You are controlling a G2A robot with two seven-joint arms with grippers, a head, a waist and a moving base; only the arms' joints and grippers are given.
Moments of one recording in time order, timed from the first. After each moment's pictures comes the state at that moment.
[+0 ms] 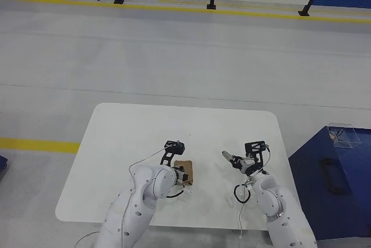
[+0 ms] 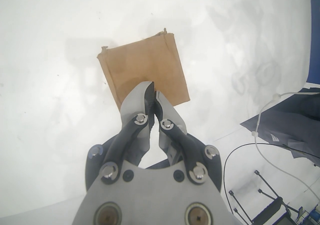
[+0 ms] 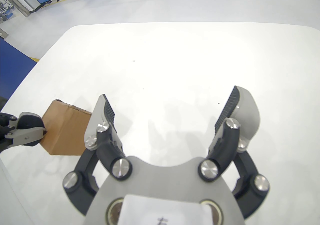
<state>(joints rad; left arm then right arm) 1.02 -1.54 -1.05 -1.51 1.14 0.19 -1.15 -1.31 -1.34 1.50 -1.44 -1.13 -0.25 0.22</state>
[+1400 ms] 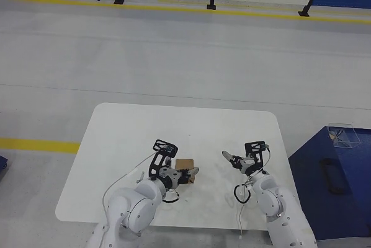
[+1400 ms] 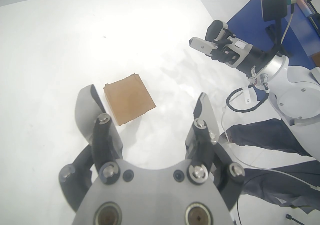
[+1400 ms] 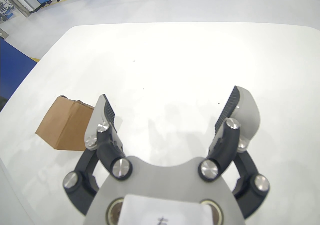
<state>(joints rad) 1.31 -1.49 -1.16 -1.88 1.16 -0.03 -0.82 -1.31 -1.34 1.50 -1.44 -1.13 -0.25 0.22</state>
